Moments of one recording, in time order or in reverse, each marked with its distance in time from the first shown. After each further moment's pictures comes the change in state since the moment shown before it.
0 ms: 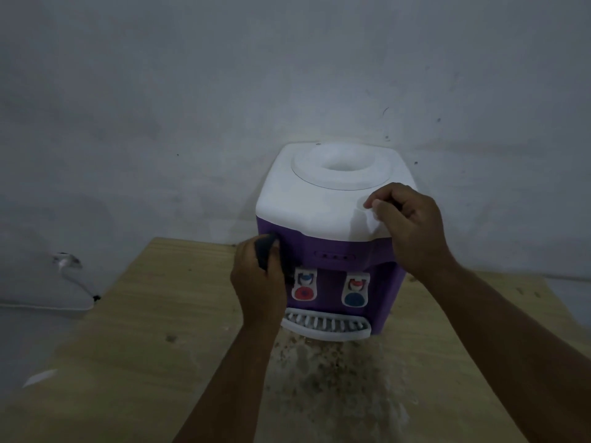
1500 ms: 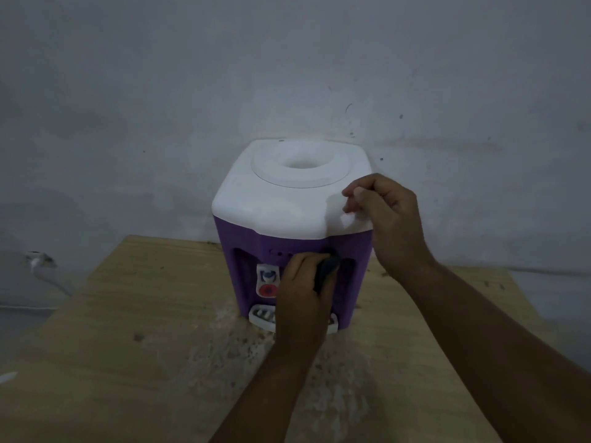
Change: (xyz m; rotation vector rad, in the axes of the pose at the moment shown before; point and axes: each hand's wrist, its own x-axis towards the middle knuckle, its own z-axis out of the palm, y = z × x) left_hand -0.074 0.069 0.058 -0.053 -0.276 0.206; right_hand -0.001 -0.014 -0.036 0.231 0.015 0.108
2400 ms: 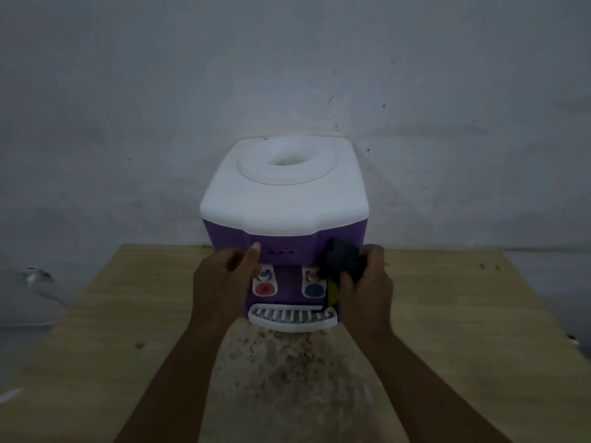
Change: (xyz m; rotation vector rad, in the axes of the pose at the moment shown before) left_hand 0.041 -0.038 -0.080 0.004 -0.086 -0.445; right_hand -0.090 0.082 0.023 -0.394 0.259 0.193
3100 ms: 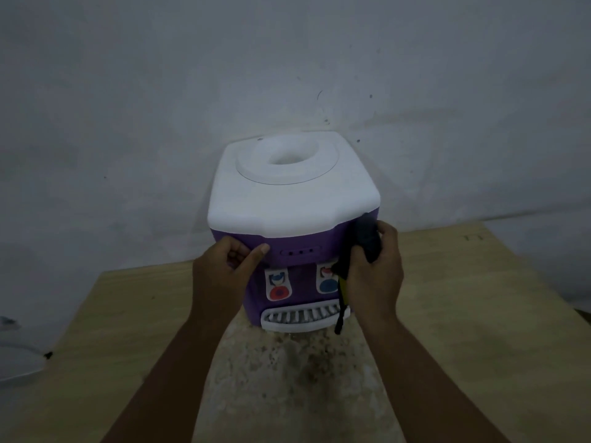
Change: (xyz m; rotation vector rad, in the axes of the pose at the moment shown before) left_hand 0.049 -0.029 -0.027 0.033 -0.120 0.342; right_hand -0.007 -0.037 0.035 0.160 0.327 0.183
